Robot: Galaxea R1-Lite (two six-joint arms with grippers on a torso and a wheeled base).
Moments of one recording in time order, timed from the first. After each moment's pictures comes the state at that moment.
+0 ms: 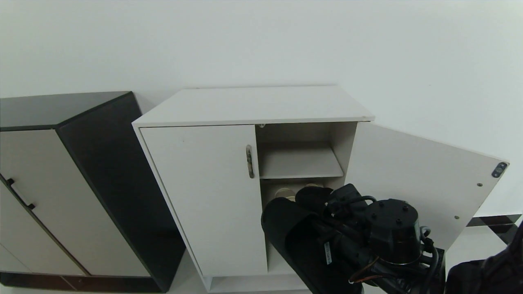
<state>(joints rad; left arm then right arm) -0.01 0.00 0.00 0.00 -0.01 0.01 0.86 1.87 -0.57 -1.00 -0.32 0.09</state>
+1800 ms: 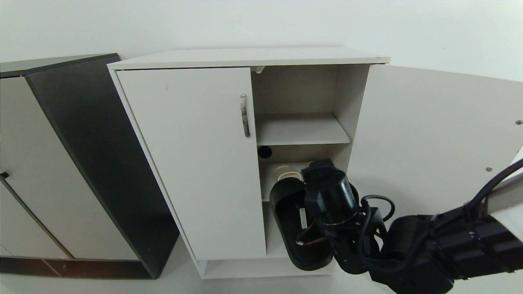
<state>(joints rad) 0.00 0.00 0.00 0.00 -0.01 0.01 0.90 1.96 -1.04 -0.47 -0.73 0.26</state>
